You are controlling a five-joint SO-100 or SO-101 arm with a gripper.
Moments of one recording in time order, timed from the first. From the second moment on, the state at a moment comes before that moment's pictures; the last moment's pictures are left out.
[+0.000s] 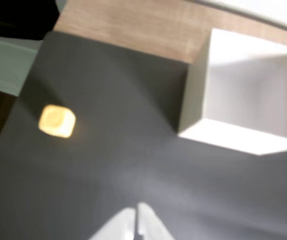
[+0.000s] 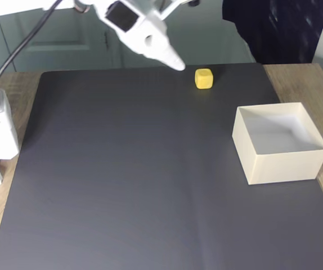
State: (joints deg) arm 4.6 99.1 107.5 30.5 170.3
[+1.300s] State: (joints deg) arm -0.3 61.6 71.5 33.6 169.7
